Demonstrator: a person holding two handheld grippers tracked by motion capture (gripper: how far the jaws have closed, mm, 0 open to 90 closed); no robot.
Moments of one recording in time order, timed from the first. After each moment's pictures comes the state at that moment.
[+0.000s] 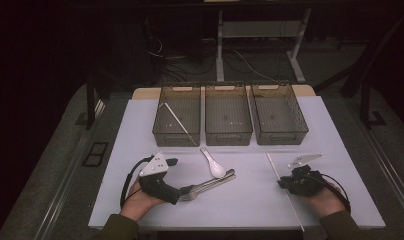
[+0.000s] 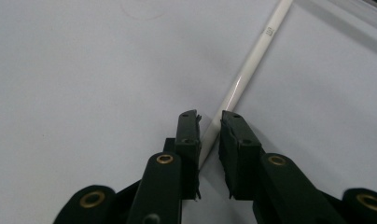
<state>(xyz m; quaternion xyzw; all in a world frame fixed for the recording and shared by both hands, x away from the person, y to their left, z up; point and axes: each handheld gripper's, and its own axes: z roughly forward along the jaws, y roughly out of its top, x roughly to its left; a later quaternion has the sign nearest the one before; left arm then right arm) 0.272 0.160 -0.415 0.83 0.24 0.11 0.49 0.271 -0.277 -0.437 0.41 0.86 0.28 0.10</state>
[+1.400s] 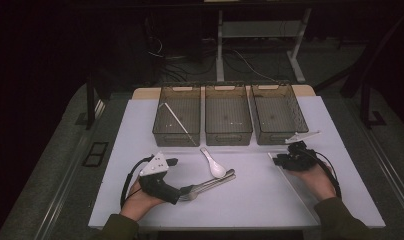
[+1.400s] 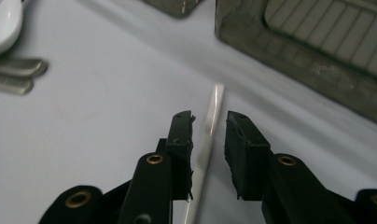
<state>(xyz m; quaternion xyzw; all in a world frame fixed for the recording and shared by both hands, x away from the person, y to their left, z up) 0.273 0.160 -0.416 0.83 0.24 0.11 0.49 0.335 -0.276 -0.430 0.46 0.83 0.31 0.11</state>
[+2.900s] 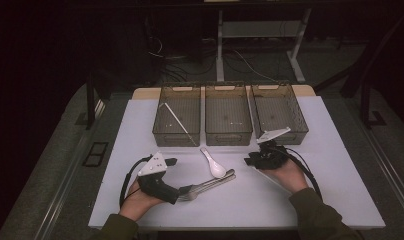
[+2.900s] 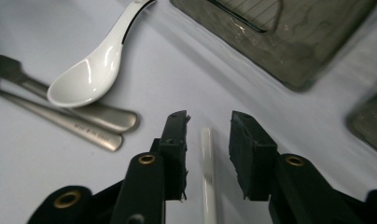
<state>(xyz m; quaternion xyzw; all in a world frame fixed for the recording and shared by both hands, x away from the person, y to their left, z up) 0.273 0.162 -0.415 0.83 0.24 0.10 0.49 0.343 -0.207 -0.427 0.37 0.86 0.35 0.07</state>
